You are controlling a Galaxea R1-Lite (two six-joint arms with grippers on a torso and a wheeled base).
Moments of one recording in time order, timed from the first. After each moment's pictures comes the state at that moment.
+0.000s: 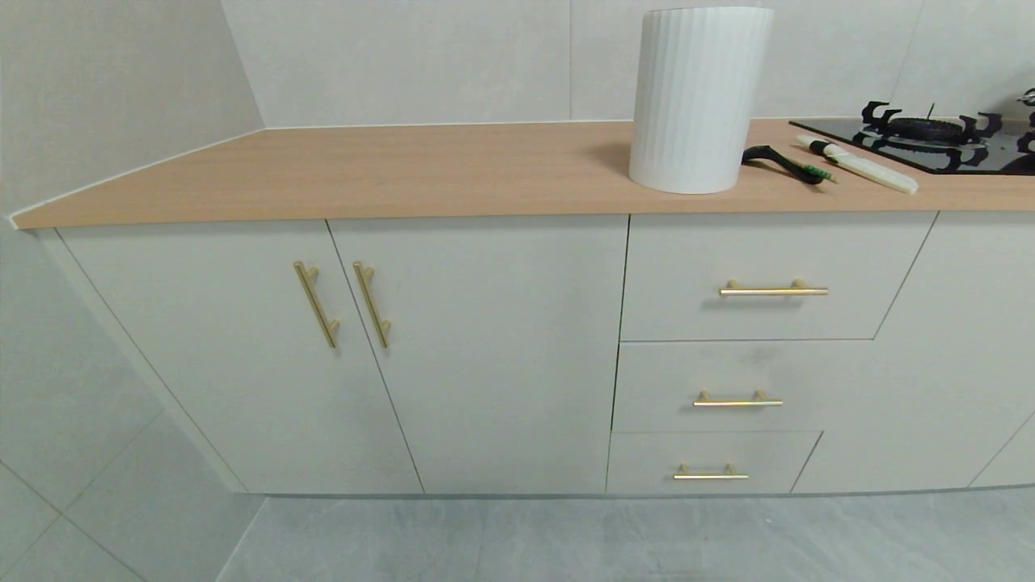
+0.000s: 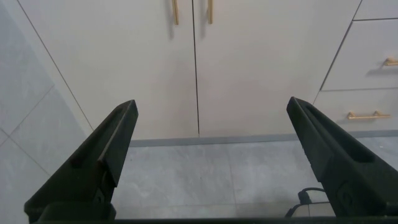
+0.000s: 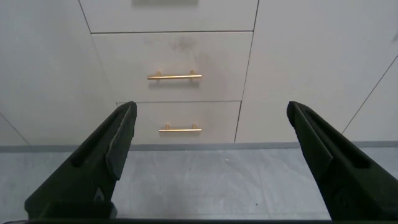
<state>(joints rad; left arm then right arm) 0.00 0.00 0.00 0.00 -0.04 0.01 0.00 0.00 0.00 -0.01 -0.03 -0.01</state>
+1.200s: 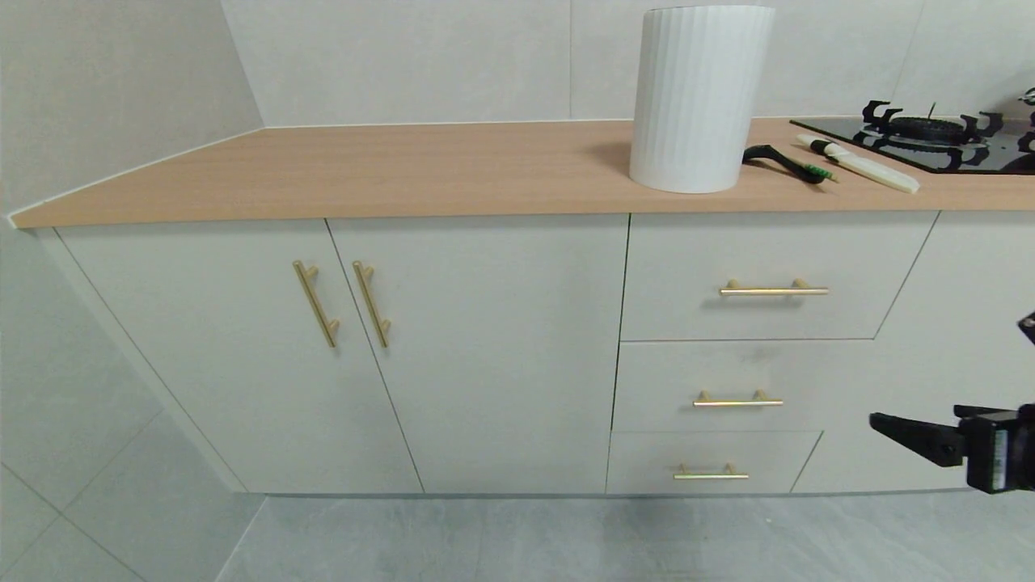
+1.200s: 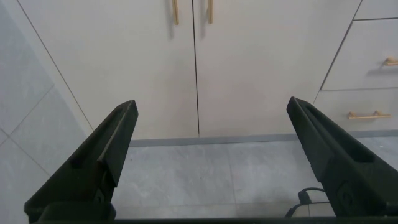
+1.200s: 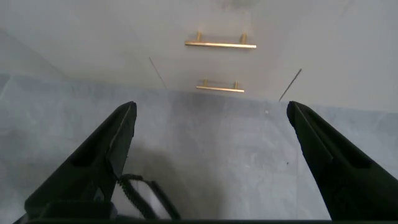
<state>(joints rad) 0.00 0.00 0.00 0.00 -0.04 0.01 0.11 1.21 -0.49 -0.26 0.05 0.04</state>
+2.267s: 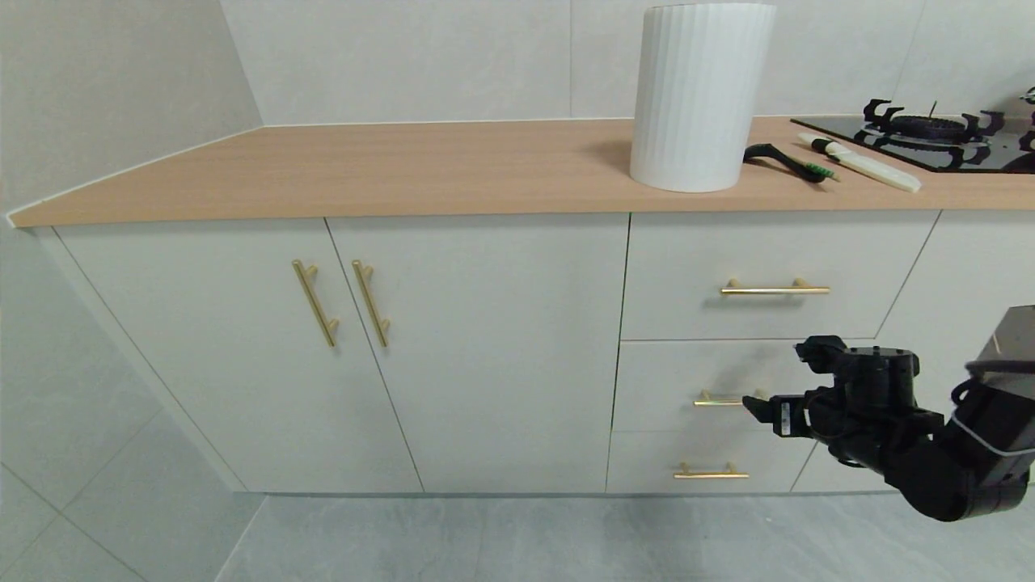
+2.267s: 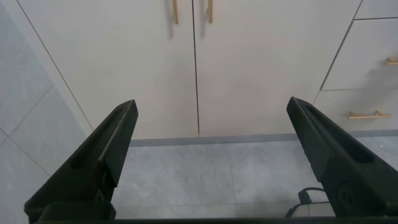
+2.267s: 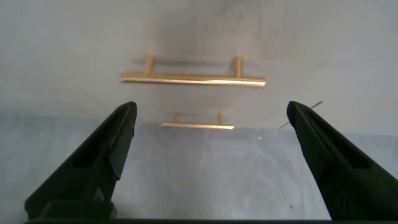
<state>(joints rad) 0.00 0.00 0.00 0.00 -0.04 0.01 0.10 2.18 -0.63 -1.11 -0.08 0.03</state>
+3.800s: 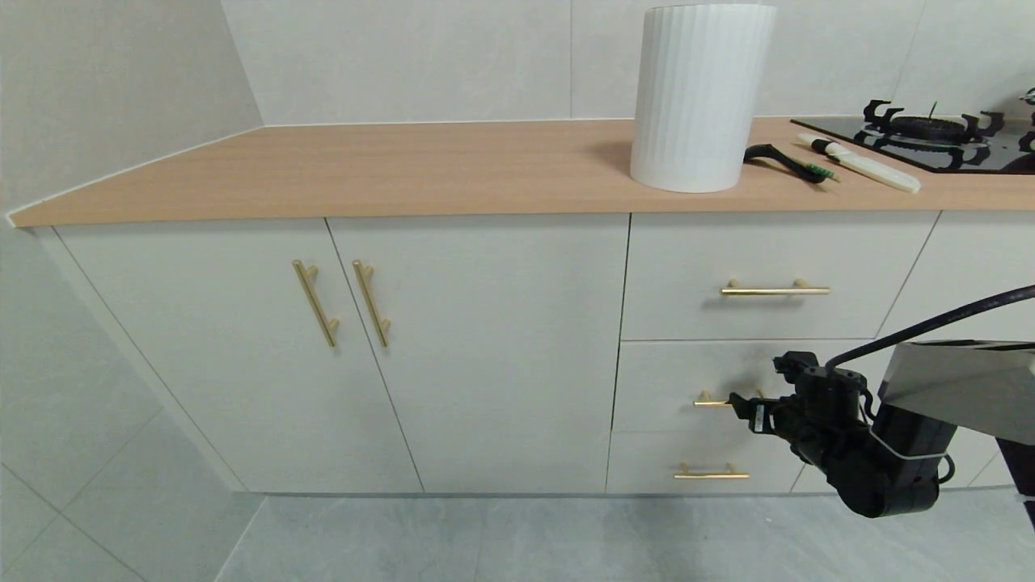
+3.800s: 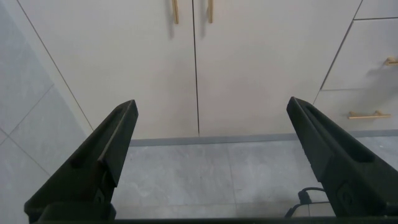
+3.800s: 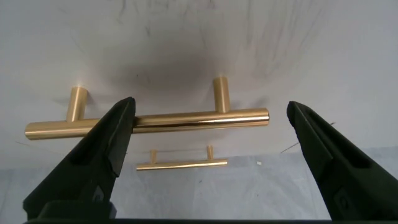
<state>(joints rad) 0.00 0.00 0.00 0.00 -0.04 0.01 0.08 2.50 -0.84 -1.25 -0.14 0.07</state>
